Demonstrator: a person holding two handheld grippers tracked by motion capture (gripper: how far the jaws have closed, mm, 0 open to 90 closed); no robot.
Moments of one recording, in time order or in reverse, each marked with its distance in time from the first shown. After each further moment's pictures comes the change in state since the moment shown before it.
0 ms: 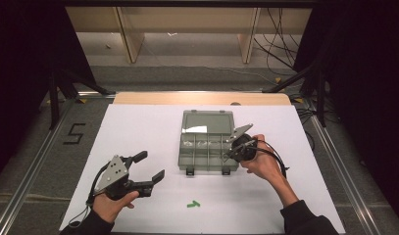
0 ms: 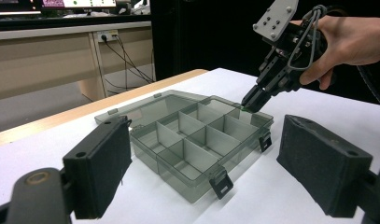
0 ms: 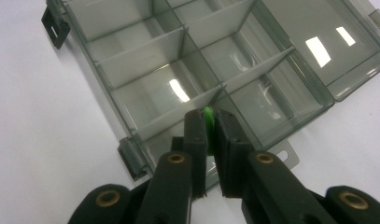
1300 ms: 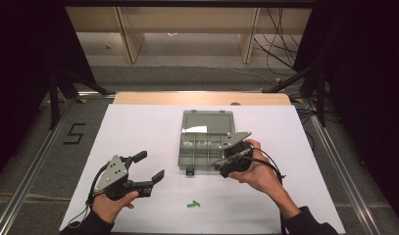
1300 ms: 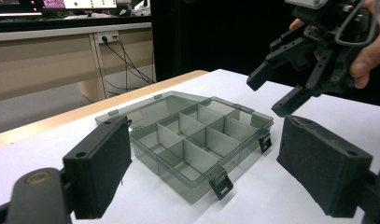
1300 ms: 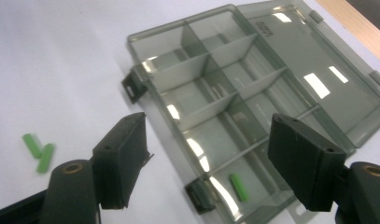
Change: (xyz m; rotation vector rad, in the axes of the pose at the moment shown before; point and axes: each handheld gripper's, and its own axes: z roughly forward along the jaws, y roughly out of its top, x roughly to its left) left arm 0.000 0.001 -0.001 -0.003 0.002 0.004; right arm 0.050 0.016 -0.027 -0.161 0.003 -0.013
